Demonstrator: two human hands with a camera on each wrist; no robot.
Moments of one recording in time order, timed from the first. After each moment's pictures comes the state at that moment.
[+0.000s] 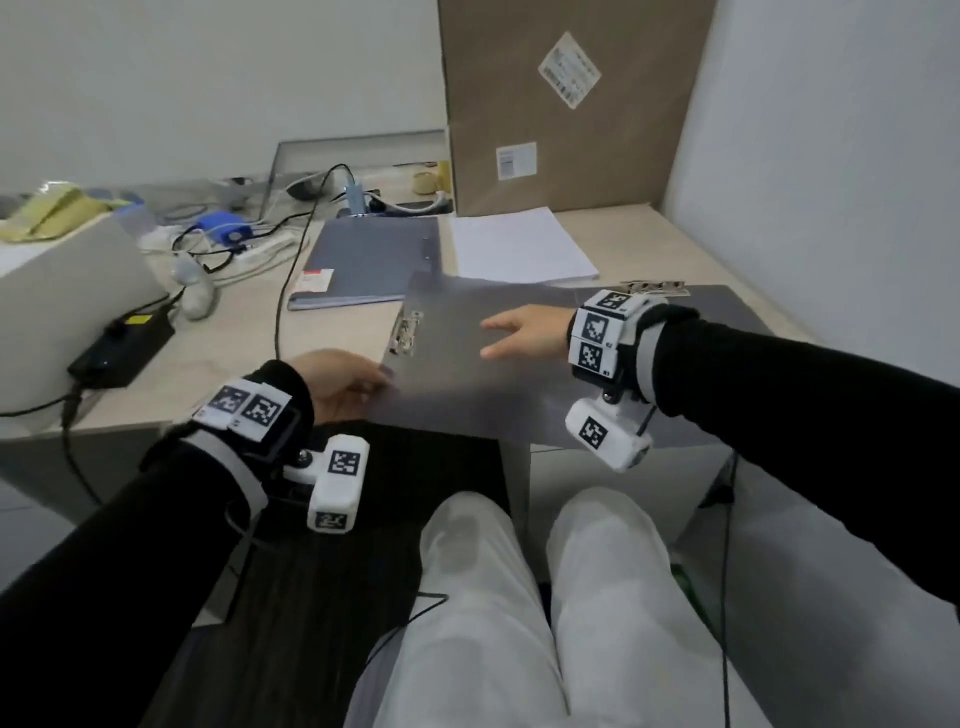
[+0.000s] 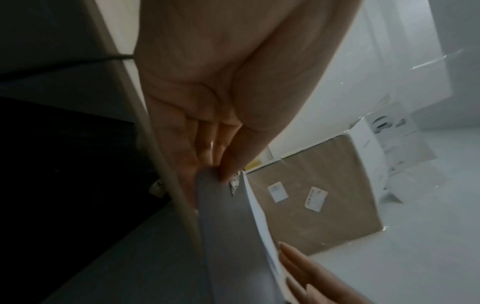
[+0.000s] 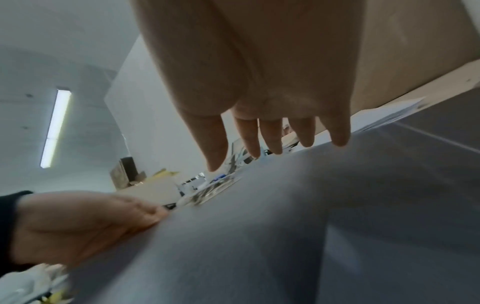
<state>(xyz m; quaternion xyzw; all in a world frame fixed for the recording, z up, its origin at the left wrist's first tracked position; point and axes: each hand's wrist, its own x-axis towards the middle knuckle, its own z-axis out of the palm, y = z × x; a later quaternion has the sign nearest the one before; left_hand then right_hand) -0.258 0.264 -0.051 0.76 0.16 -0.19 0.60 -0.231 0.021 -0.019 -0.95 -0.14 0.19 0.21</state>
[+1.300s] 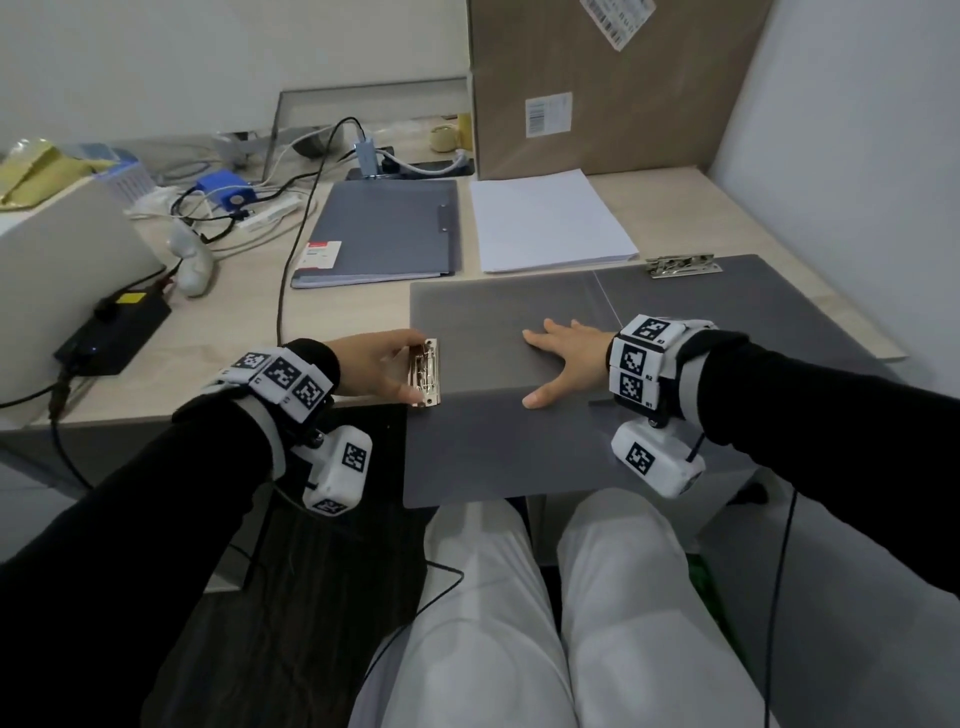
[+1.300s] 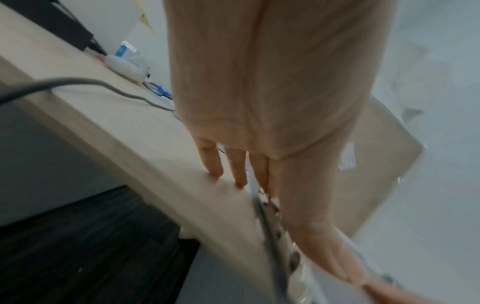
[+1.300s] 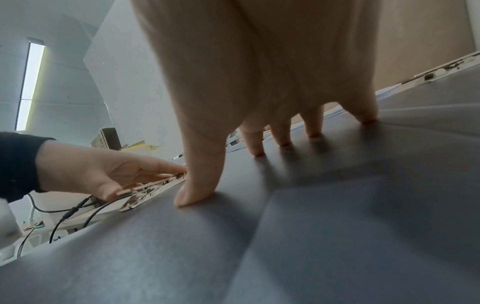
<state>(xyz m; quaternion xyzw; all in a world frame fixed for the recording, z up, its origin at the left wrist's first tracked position) -0.211 0.266 -0.058 0.95 -0.09 -0.22 0.18 -0.189 0.003 -0.073 -0.96 -0.14 0.25 0.05</state>
